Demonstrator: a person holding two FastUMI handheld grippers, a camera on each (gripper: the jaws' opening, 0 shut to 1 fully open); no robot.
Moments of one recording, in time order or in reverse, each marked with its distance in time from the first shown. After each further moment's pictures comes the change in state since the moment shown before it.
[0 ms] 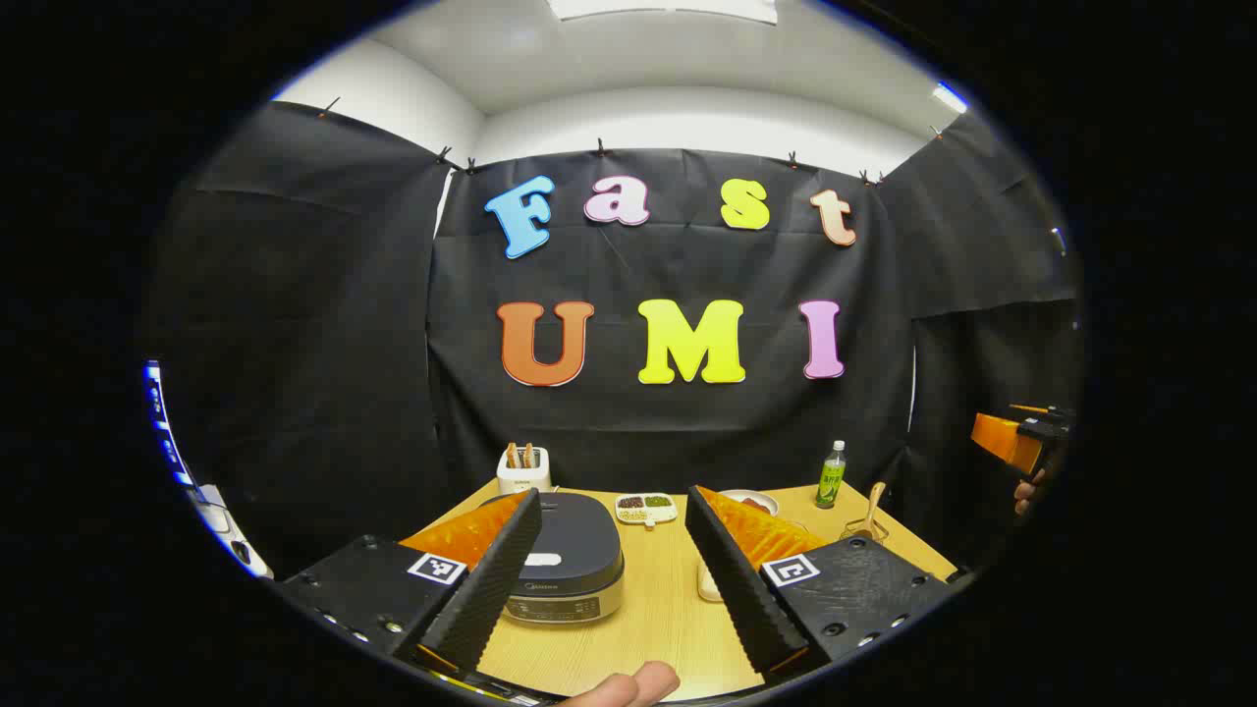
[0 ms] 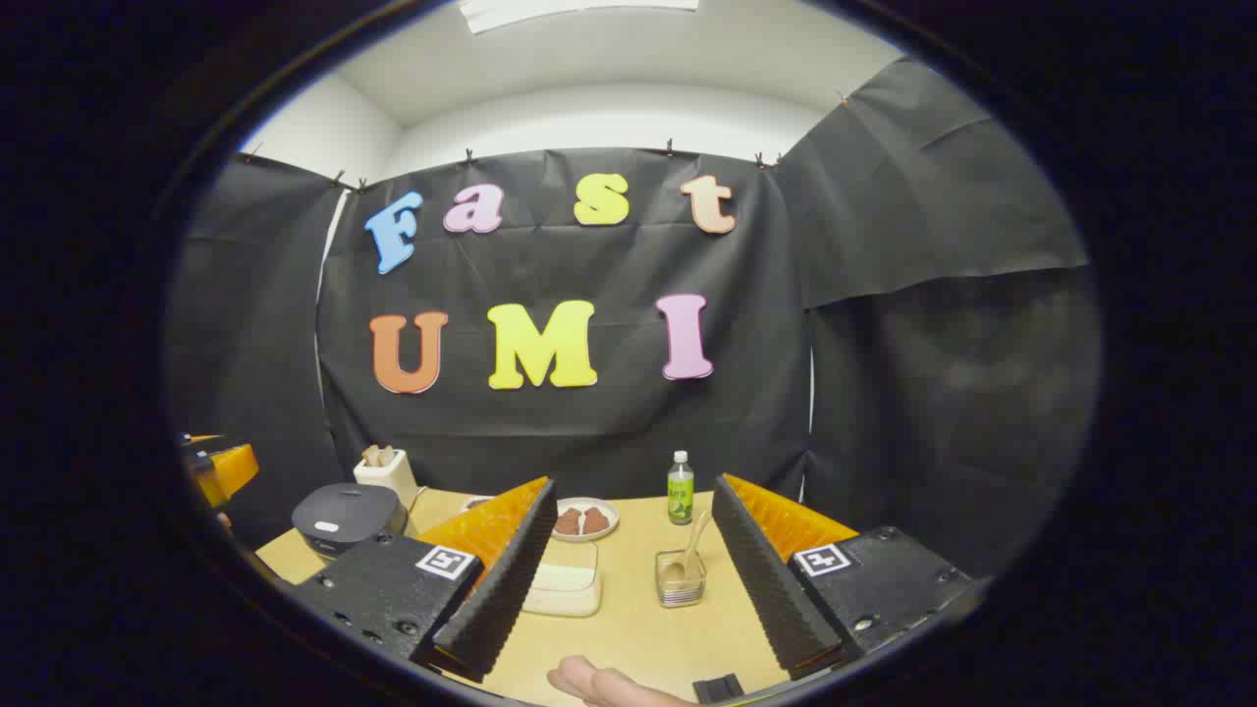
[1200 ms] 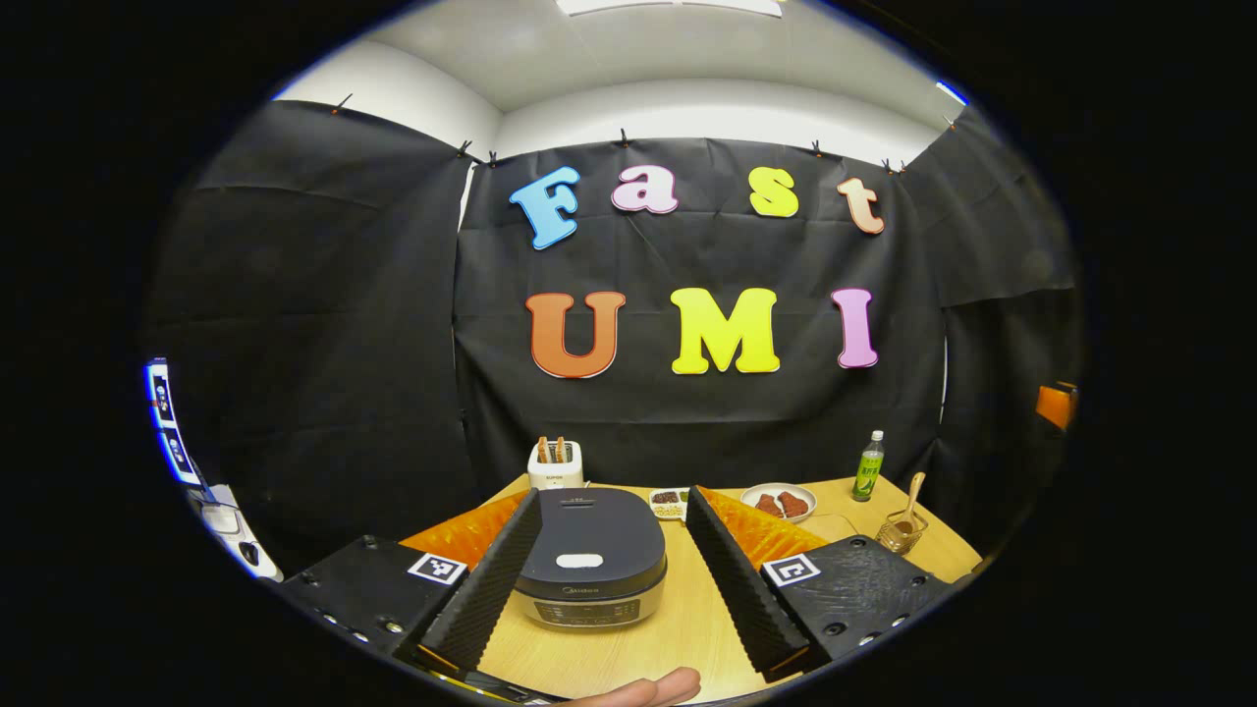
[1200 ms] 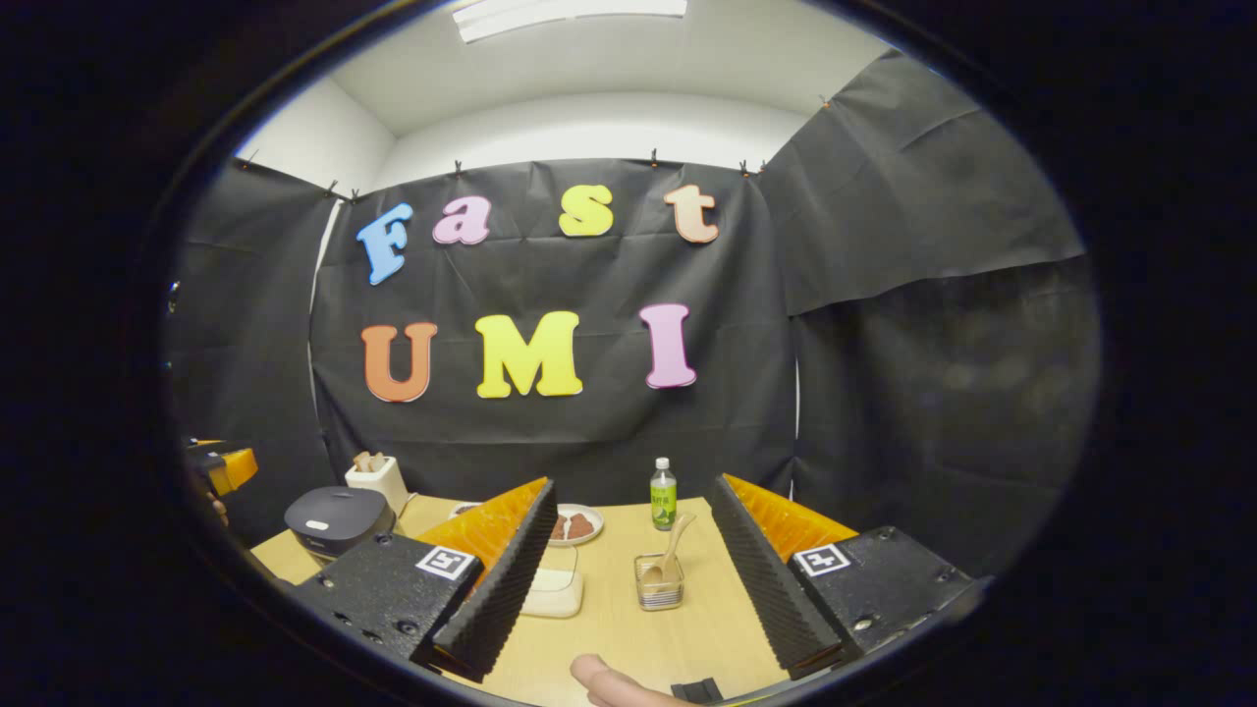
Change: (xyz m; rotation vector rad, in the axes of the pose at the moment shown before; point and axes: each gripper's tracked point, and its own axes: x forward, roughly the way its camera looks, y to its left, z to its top) left arm 0.030 0.042 -0.030 0.026 0.018 0.092; right arm -0.010 -0.027 0.004 0.004 -0.050 0.001
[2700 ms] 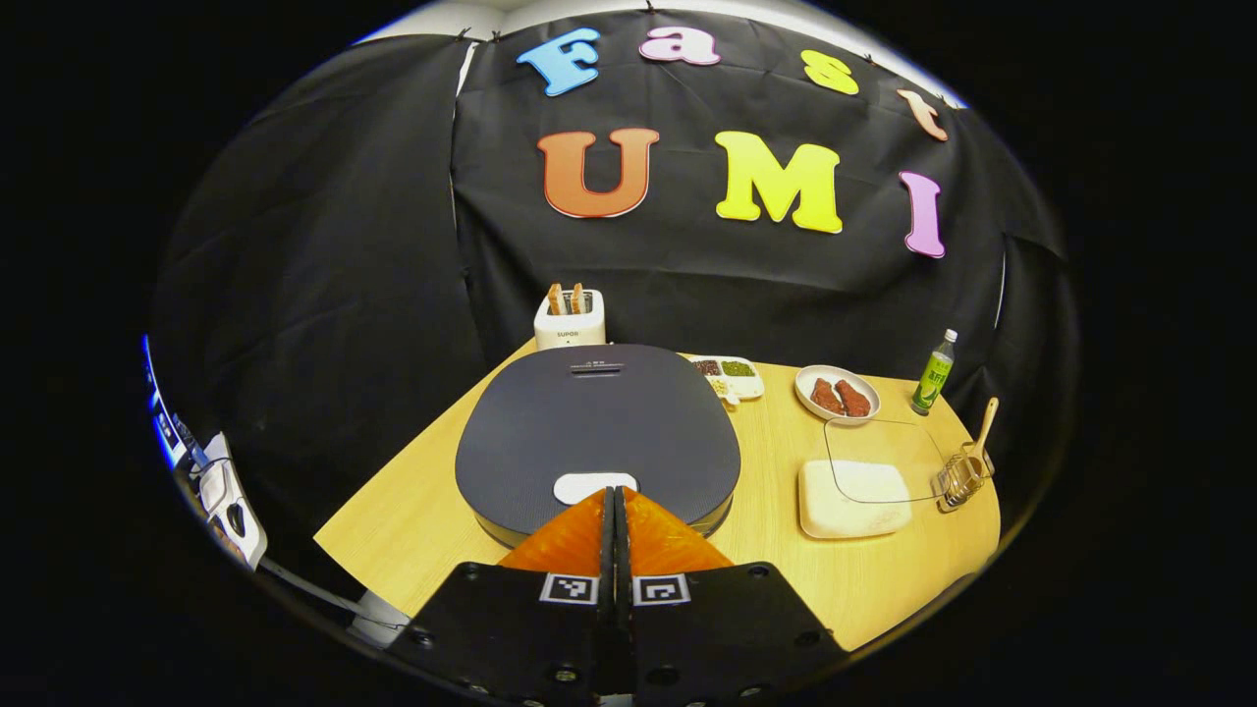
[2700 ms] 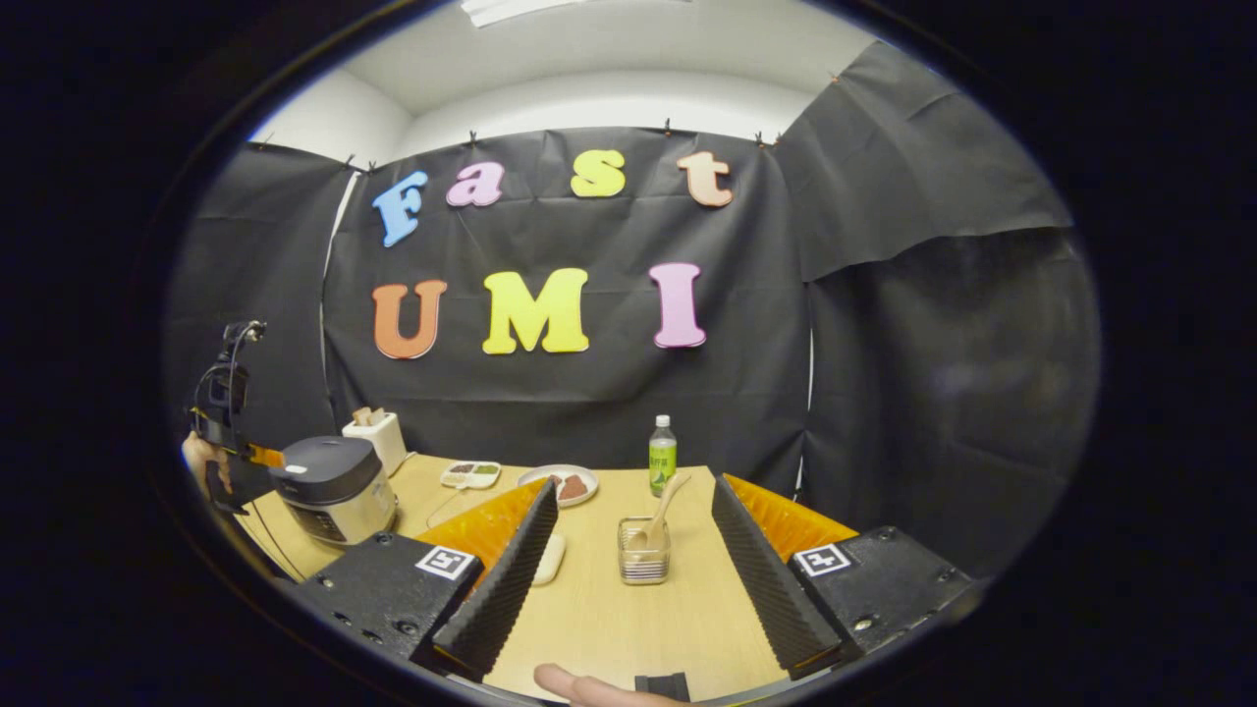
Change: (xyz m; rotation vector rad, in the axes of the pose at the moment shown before) left arm 0.097 0.019 -0.143 -0.055 0.468 0.042; right arm 0.021 -0.042 -0.087 -0.036 0.094 0.052
